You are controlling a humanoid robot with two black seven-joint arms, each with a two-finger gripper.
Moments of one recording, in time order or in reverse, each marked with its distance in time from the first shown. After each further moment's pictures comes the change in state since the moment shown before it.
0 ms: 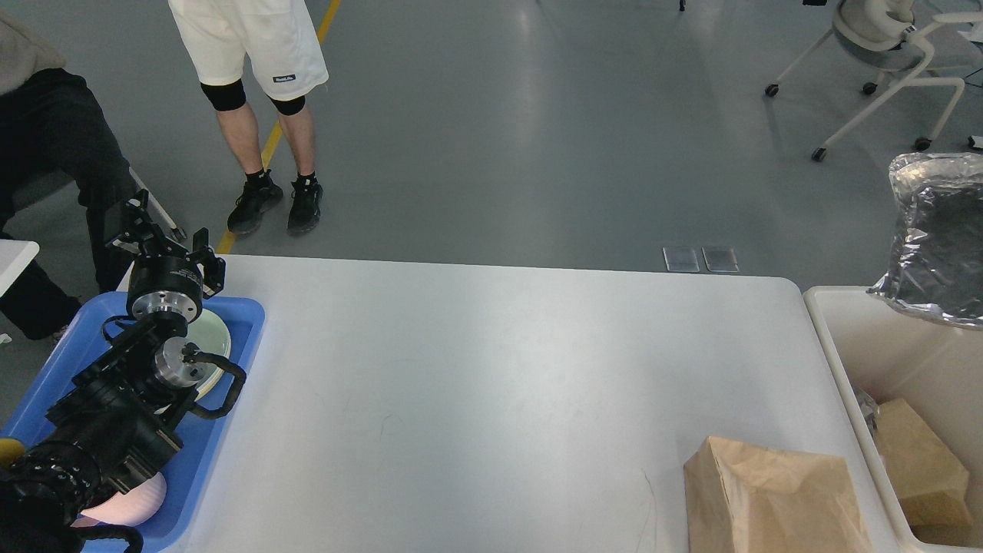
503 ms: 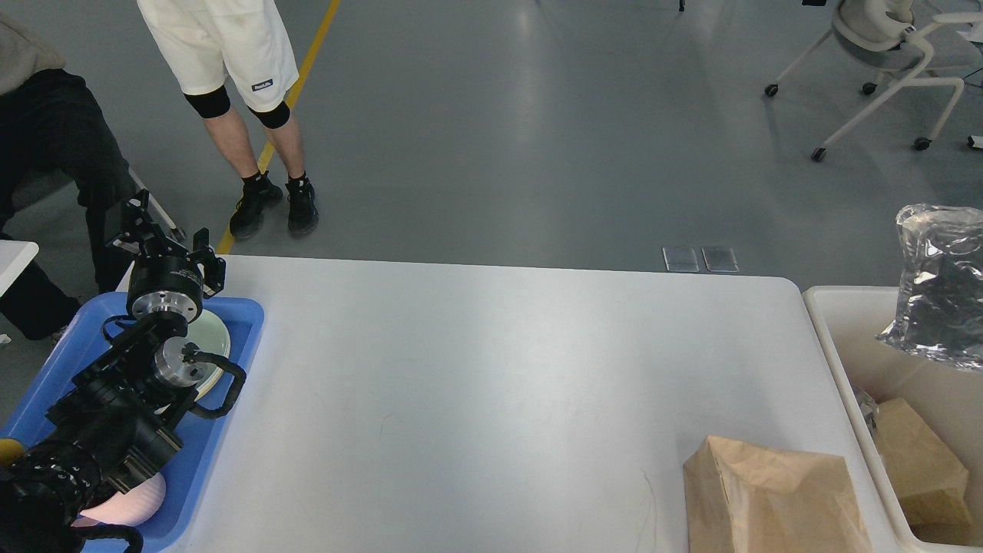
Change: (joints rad) left arm 0.000 0.000 0.000 0.000 0.000 0.000 0.000; right arm -0.296 -0.024 0.079 -0.058 0.009 -0.261 0.006
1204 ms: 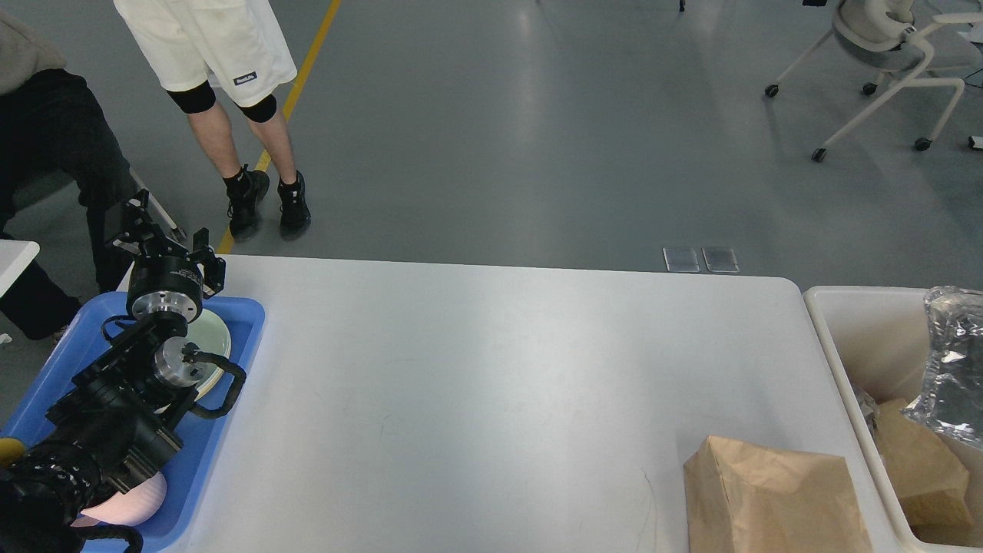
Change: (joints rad) left arm 0.000 0.000 0.000 0.000 0.000 0.000 0.000; right arm -0.259 -0.034 0.097 -0.095 0.033 -0.044 0.000
